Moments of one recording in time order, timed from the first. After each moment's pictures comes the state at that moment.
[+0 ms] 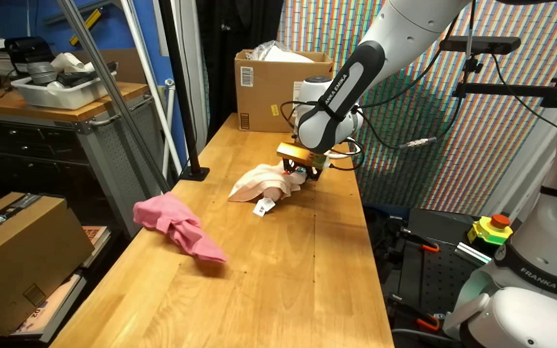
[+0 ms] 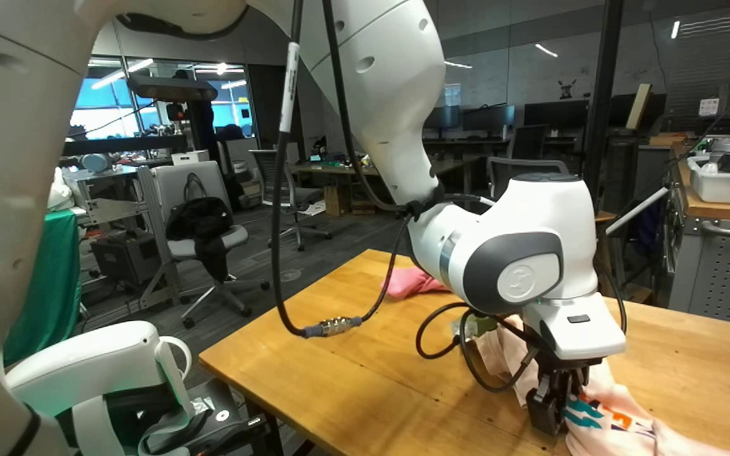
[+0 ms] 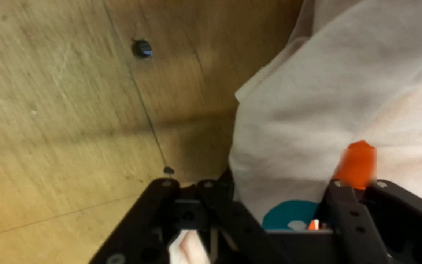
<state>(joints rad) 0.06 0.47 -0.26 -2.21 0.09 2.80 1.17</state>
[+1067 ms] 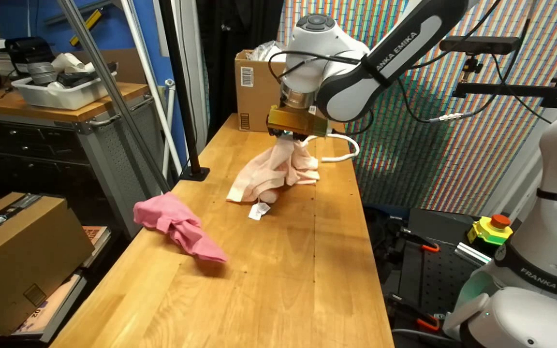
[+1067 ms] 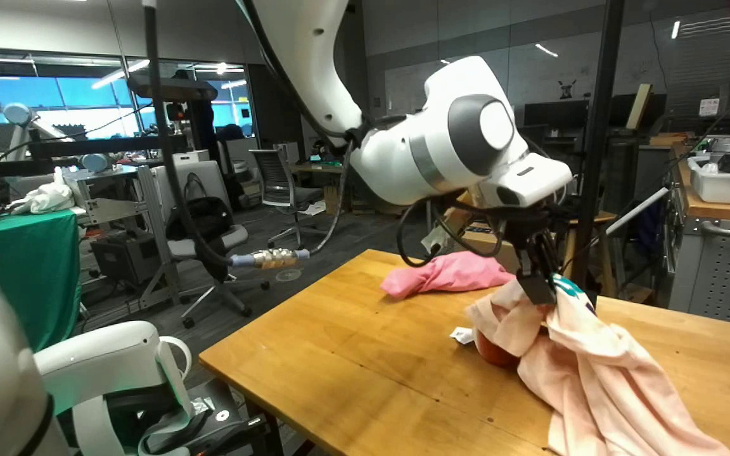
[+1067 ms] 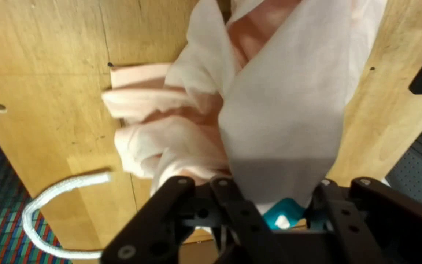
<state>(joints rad) 0.37 0.15 -0.46 -2.26 -0.54 2.70 1.48</state>
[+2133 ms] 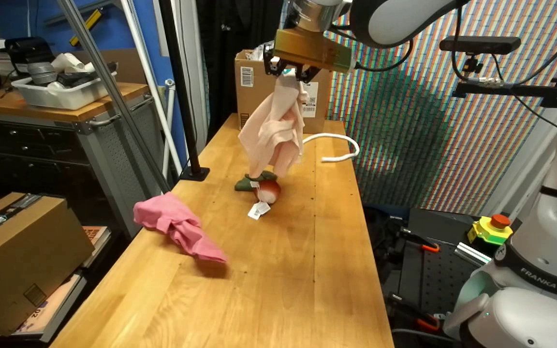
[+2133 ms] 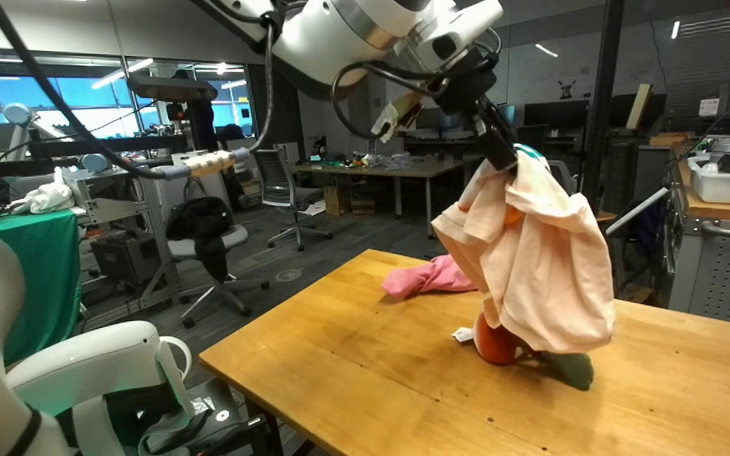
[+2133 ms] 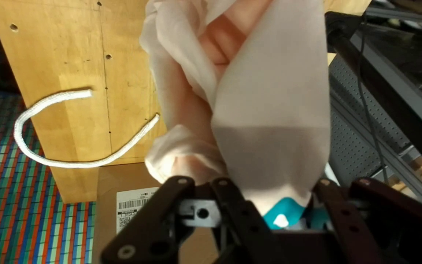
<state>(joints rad) 0.08 -0.22 -0.01 -2.25 -0.63 2.44 1.46</state>
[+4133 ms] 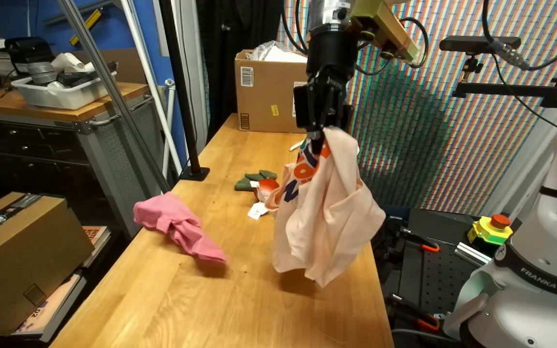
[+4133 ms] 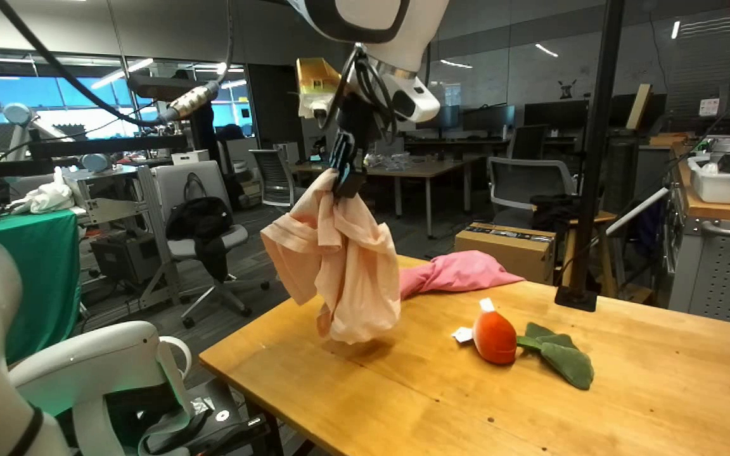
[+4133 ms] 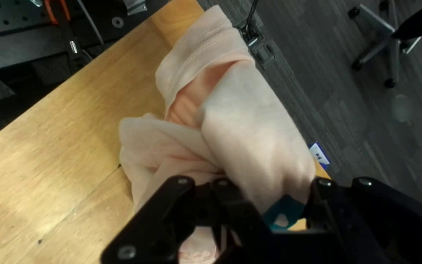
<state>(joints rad) 0.11 -0.29 0.02 -2.29 0.54 1.82 0.23</state>
